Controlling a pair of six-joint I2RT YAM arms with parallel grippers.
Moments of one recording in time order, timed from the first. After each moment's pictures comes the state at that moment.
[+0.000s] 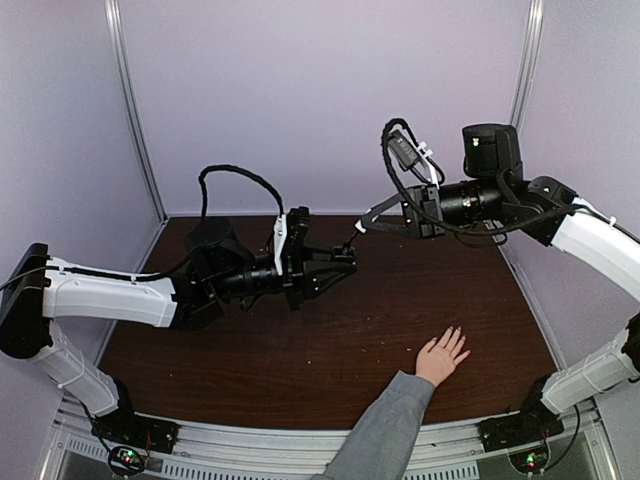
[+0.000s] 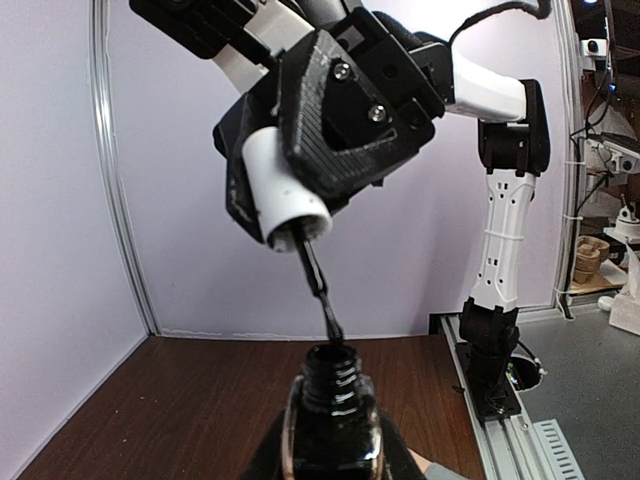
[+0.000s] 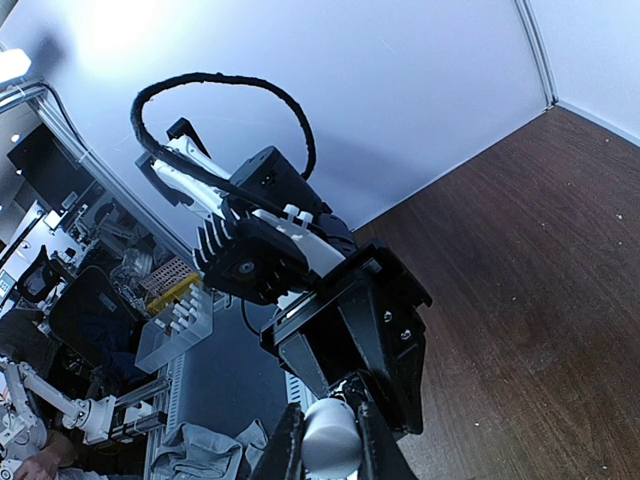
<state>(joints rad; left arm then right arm) -1.01 1.50 0.89 0.76 0.48 0.03 0.75 1.30 1.41 -0.42 -0.78 0.34</state>
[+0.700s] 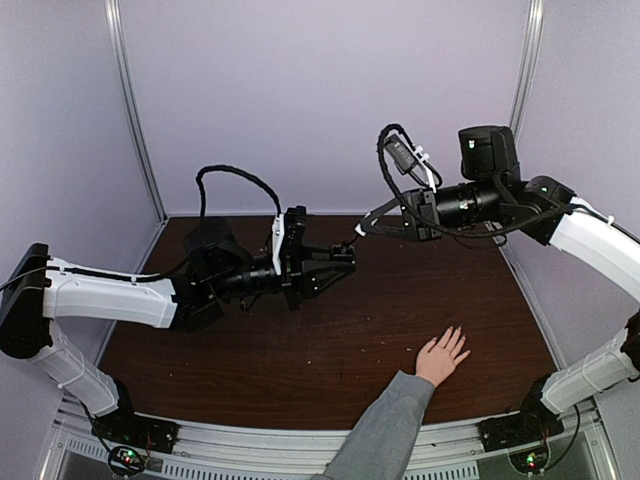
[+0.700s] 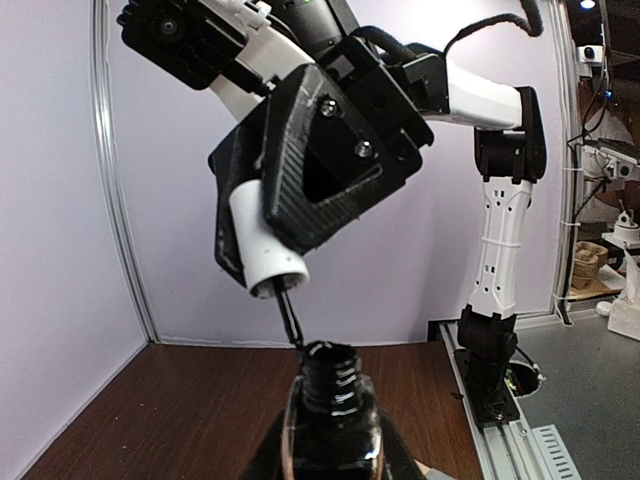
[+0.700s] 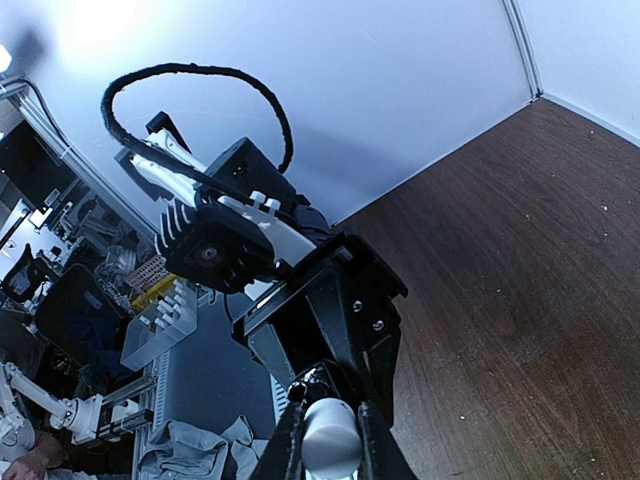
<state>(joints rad) -1.01 1.50 0.89 0.79 0.48 0.02 0.75 1.31 1.41 -0.44 -0.75 0.31</state>
